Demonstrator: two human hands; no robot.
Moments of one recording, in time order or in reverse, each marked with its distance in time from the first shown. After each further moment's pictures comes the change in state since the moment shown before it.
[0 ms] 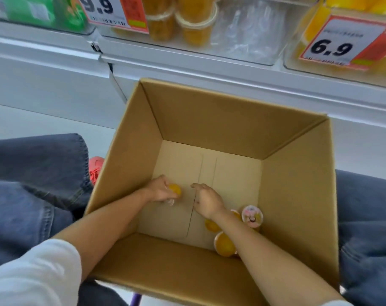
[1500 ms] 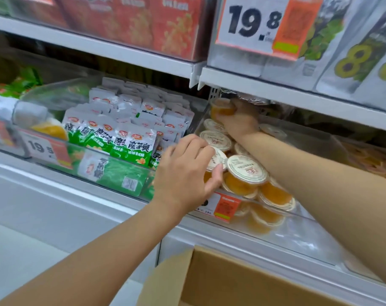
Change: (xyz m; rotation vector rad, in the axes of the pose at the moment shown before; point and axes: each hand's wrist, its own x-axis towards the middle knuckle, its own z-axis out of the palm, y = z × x) left_hand -0.121 0.135 -0.332 0.266 1.731 1.019; right_hand 0.107 -0.312 -0.461 0.137 1.068 -0.318
